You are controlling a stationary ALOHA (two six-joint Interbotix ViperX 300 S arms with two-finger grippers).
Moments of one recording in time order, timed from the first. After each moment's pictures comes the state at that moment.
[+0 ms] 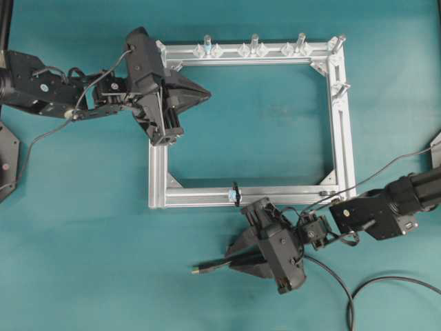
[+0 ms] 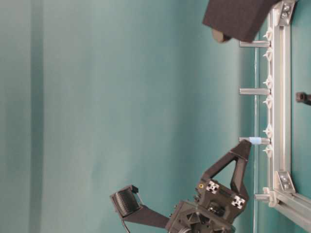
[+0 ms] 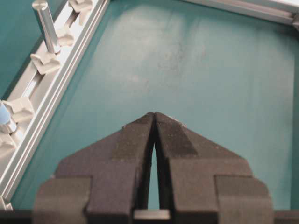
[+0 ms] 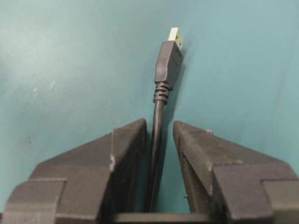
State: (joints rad) left arm 0.22 0.02 0.84 -0.07 -0.43 -0.01; right arm 0.31 0.38 0.69 -0.10 -0.61 0.11
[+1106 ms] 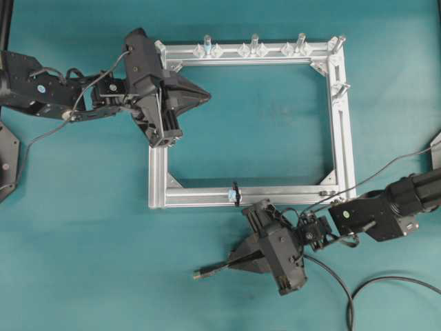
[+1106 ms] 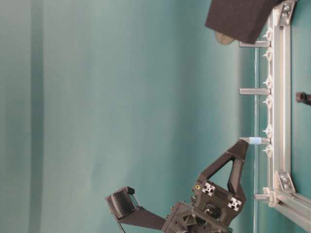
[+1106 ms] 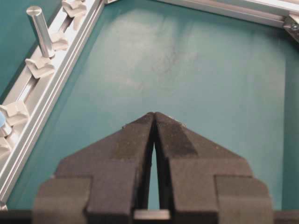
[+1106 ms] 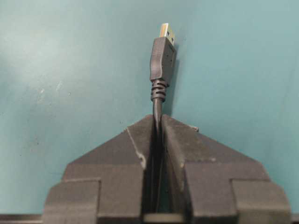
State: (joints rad) left arm 0.21 0.00 0.84 -0.07 -0.43 -0.01; right arm 0.31 0.38 0.69 -0.10 -0.50 0.14
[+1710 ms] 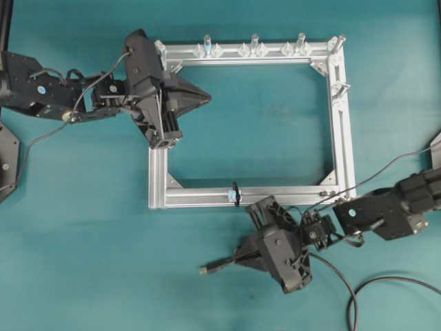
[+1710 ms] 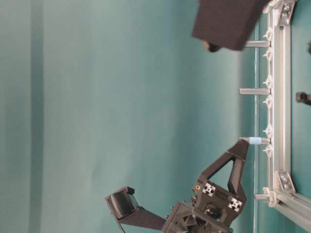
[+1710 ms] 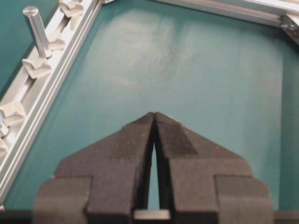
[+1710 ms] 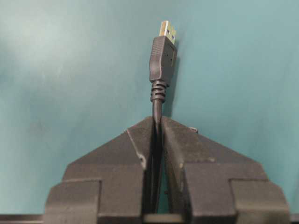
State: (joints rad) left arm 0.21 0.00 0.84 -0.07 -0.43 -0.01; right arm 0.31 0.30 0.69 -0.10 -0.42 0.15
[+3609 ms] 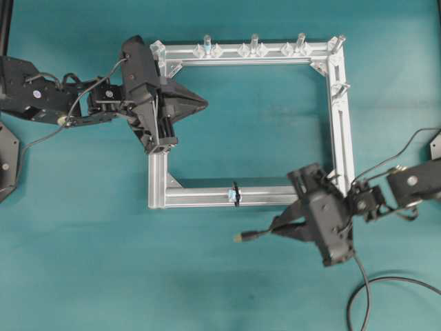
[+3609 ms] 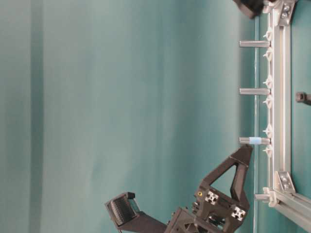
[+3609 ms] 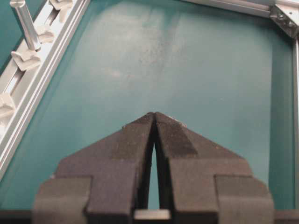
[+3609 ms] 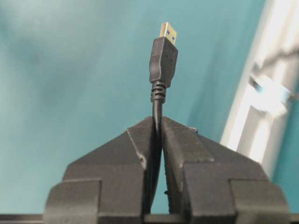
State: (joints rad) left arm 0.19 -0.01 0.86 -0.07 -0.43 -0.01; right arm 0.25 -0.06 0.91 -0.10 -0.25 0.15
